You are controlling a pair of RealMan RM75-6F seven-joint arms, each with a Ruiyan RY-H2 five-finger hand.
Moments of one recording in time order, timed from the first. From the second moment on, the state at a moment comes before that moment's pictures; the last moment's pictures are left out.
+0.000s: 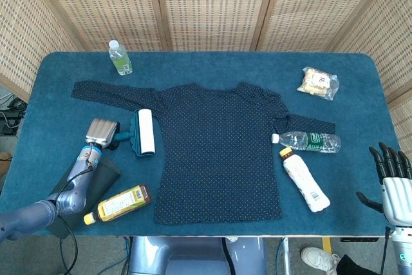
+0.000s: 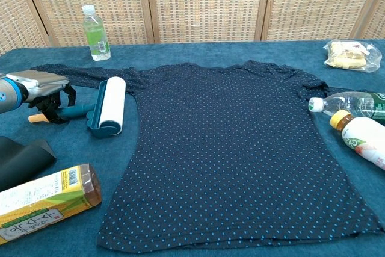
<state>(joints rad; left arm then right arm) -0.82 -1.62 -0.09 -1.04 0.73 0.72 0.57 0.05 -1.16 0.10 -1.51 -1.49 1.55 0.00</state>
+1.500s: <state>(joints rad) -1.29 -1.35 0.10 -1.39 0.29 0.64 0.98 0.05 -1.14 0.12 -1.50 -1.45 1.52 0.09</state>
